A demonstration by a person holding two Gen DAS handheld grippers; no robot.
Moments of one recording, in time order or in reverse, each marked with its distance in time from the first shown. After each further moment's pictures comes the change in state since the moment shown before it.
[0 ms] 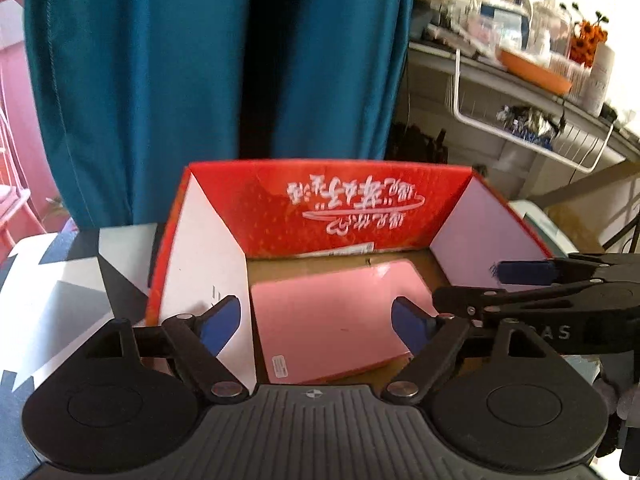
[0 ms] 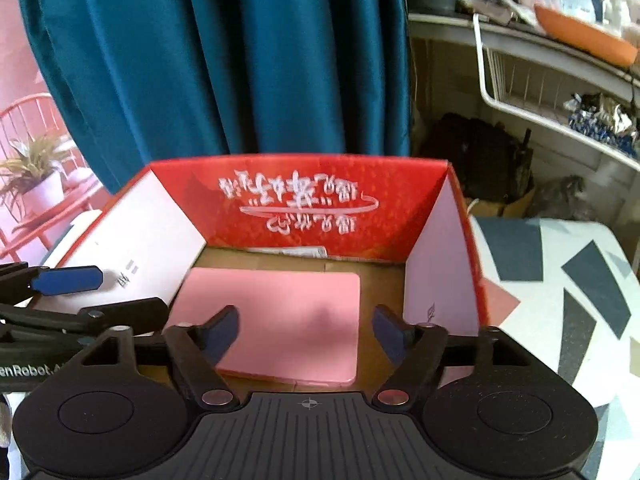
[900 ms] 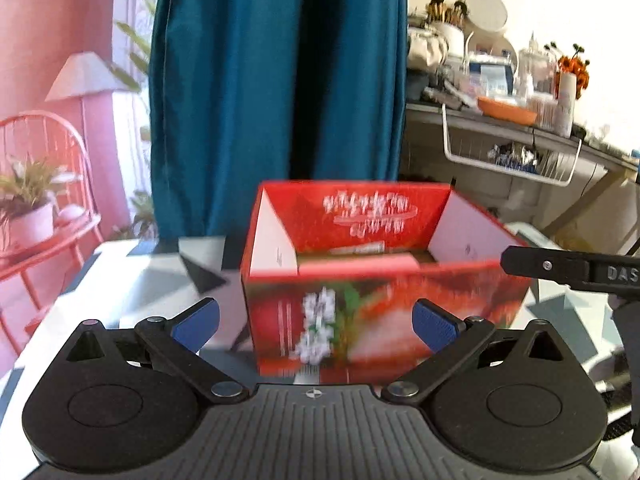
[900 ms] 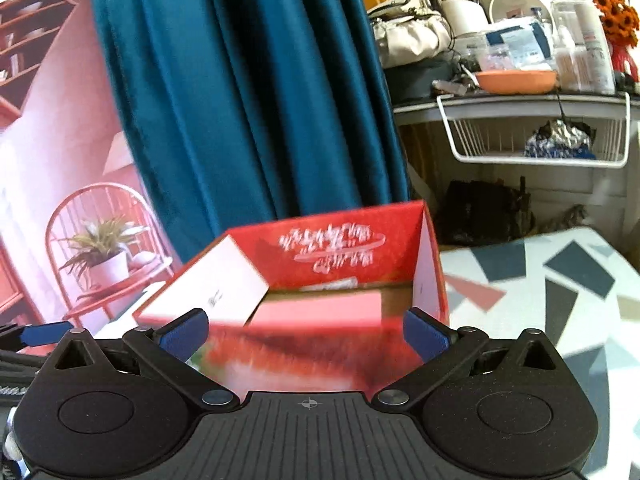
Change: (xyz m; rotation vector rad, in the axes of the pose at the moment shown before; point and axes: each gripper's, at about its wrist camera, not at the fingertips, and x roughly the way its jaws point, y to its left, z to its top) left arm -0.129 -0.026 -0.095 0.009 -0.198 0.136; right arm -0.120 -0.002 -0.101 0.084 -0.317 0.141
